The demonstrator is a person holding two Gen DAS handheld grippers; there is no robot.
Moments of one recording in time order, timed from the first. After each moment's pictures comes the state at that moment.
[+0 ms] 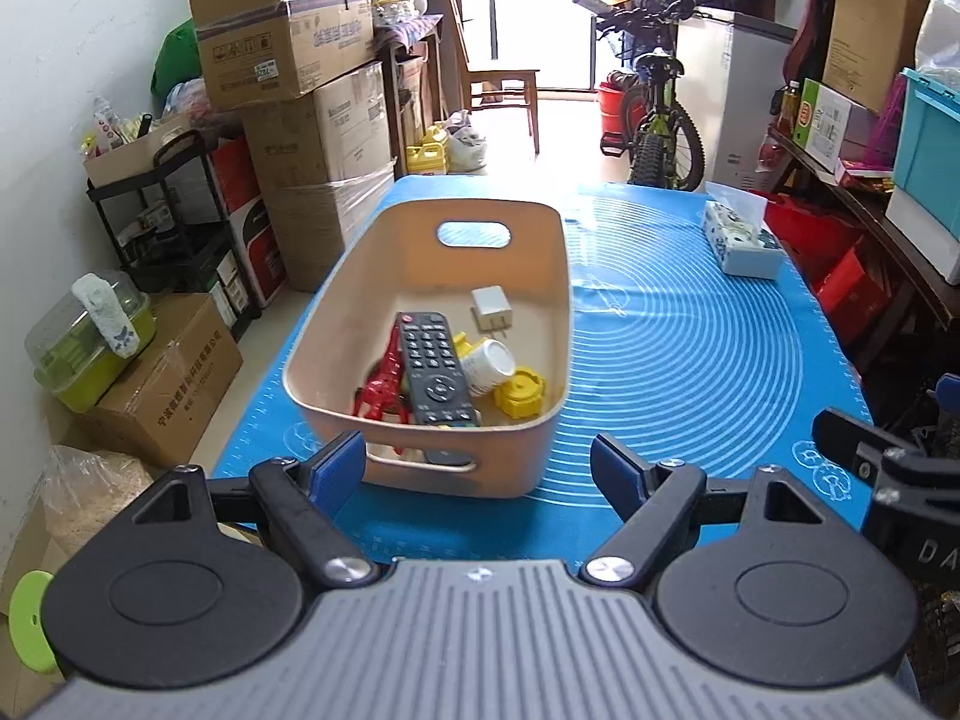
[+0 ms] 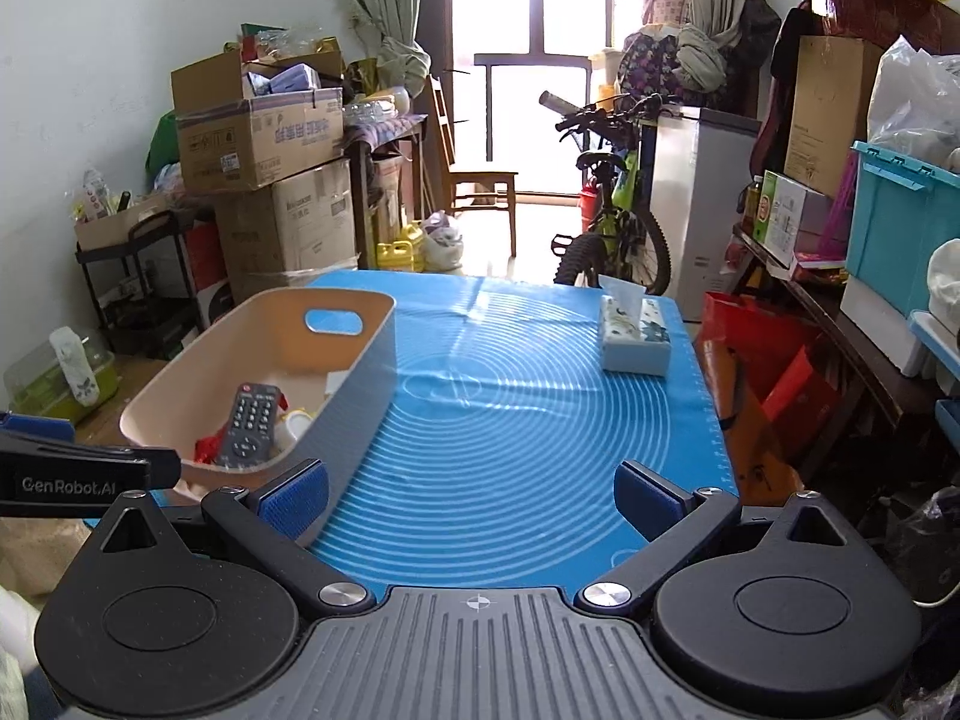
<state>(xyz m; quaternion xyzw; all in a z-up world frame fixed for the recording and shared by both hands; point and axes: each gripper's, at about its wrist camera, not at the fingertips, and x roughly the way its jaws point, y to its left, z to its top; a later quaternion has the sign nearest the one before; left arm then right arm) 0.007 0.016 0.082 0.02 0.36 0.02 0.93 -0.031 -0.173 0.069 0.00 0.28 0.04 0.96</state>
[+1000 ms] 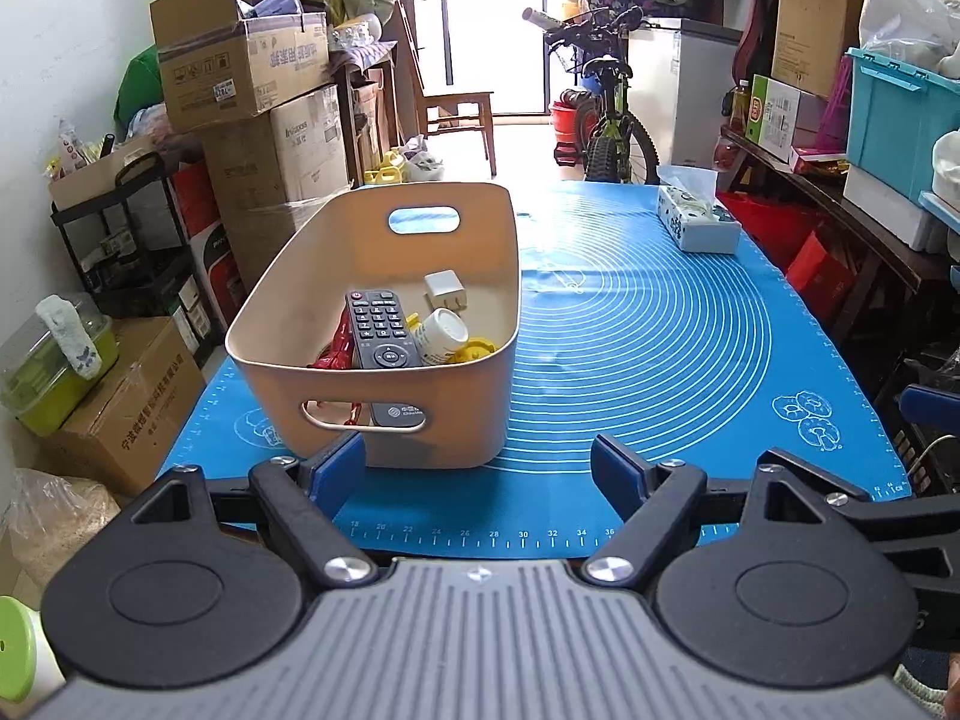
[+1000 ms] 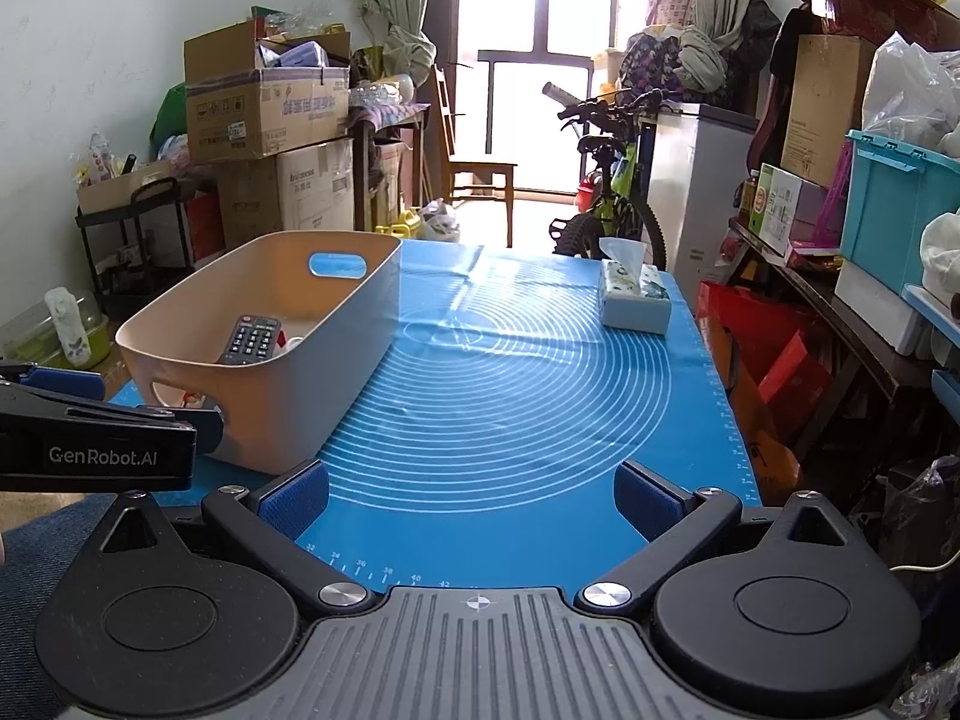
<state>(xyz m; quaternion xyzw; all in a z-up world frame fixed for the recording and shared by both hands) -0.016 0.006 0.035 0.04 0.32 -0.02 0.94 -0.064 -0.158 0.014 -0.01 0.28 0.04 0.96</state>
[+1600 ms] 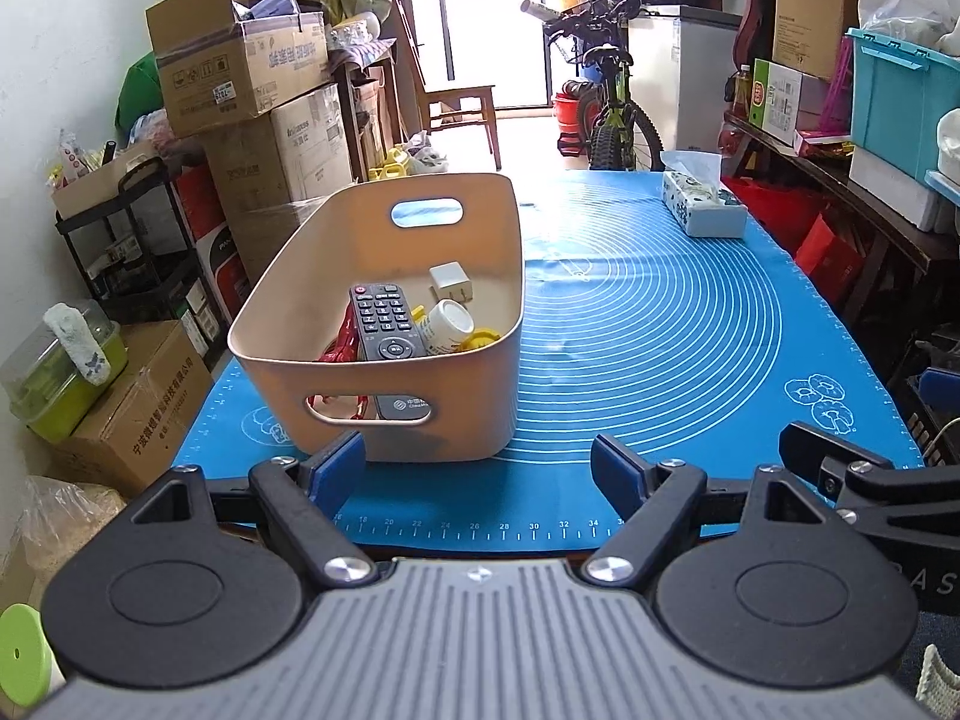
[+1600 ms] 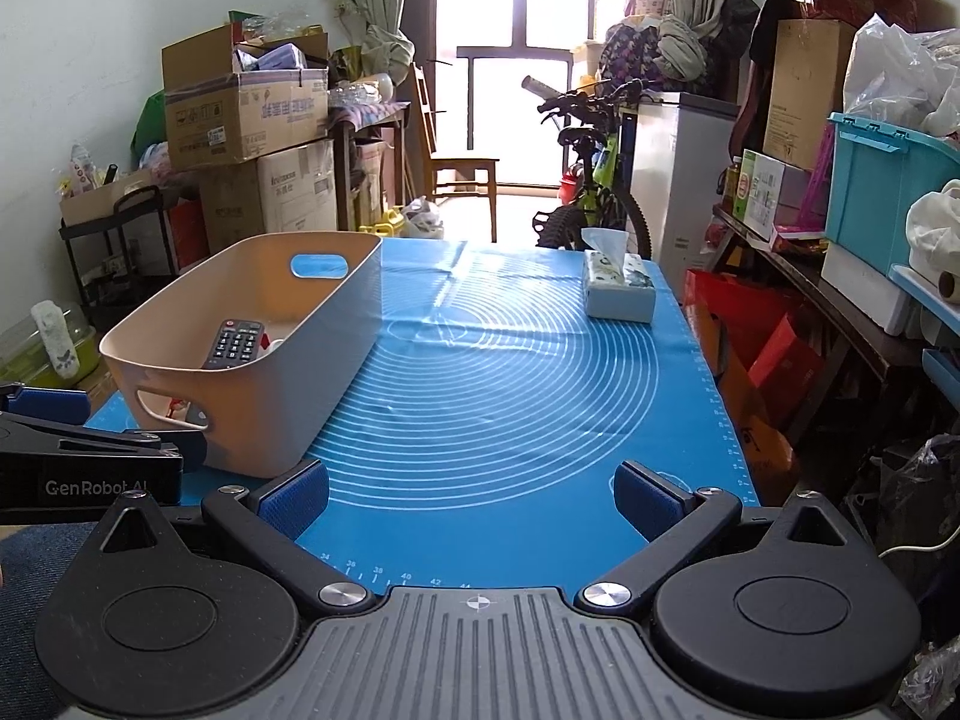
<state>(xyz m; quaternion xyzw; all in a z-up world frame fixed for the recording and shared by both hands) -0.016 0.004 0.031 0.06 0.33 -0.01 0.94 -0.059 -0.166 0.012 0.00 0.28 0.02 0.96</state>
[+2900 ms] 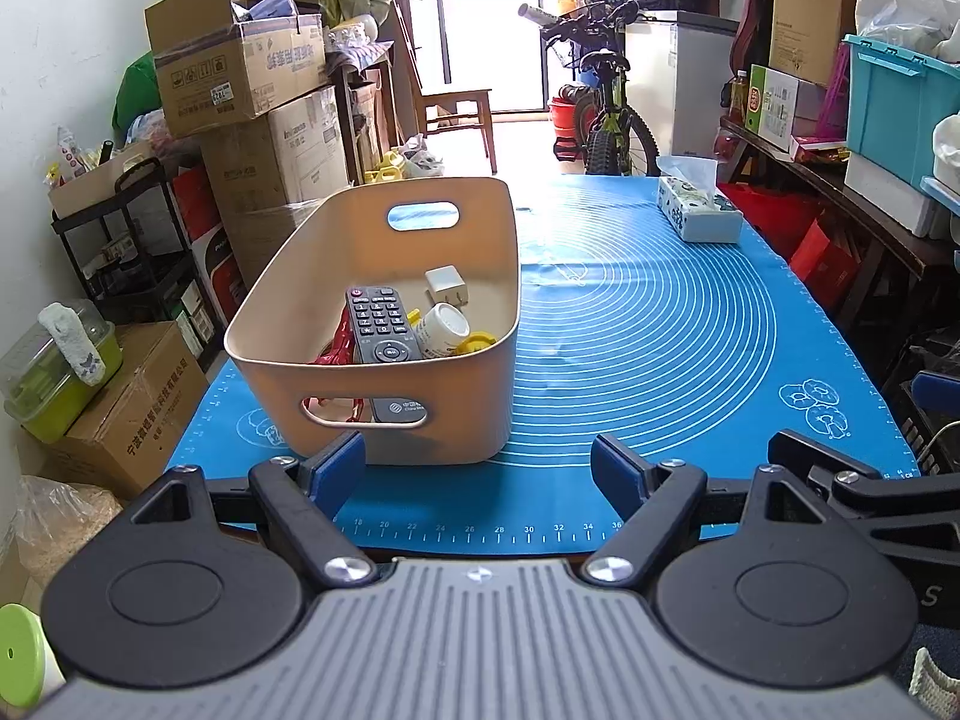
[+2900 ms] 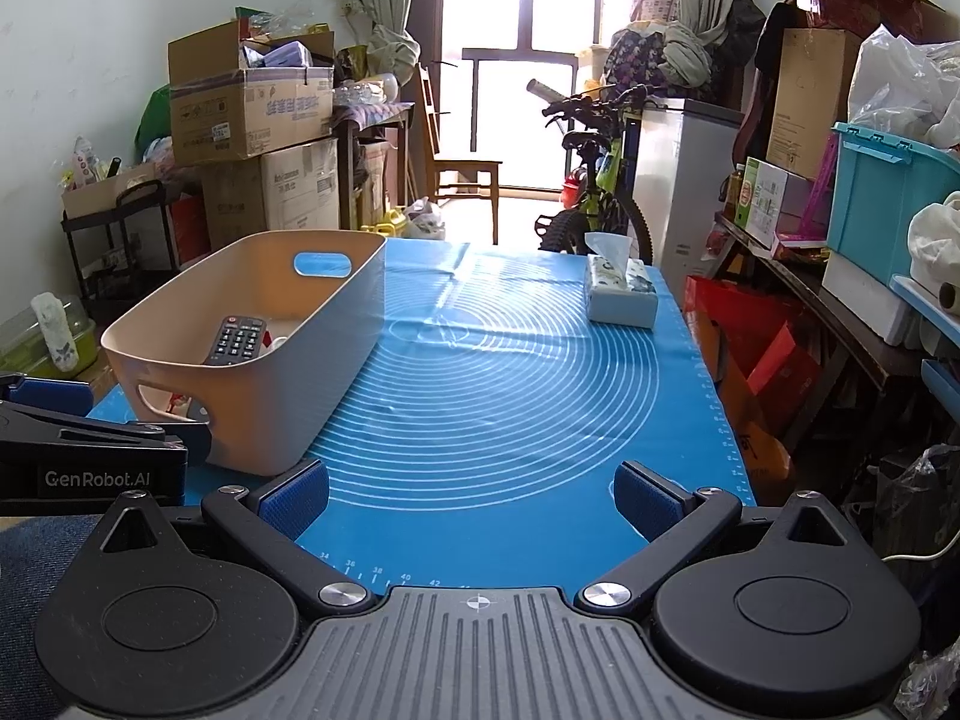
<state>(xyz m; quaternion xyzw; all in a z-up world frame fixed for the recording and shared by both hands) -0.015 0.002 0.033 0.06 0.33 -0.01 0.94 -0.059 -0.165 0.013 0.00 0.28 0.02 0.96</state>
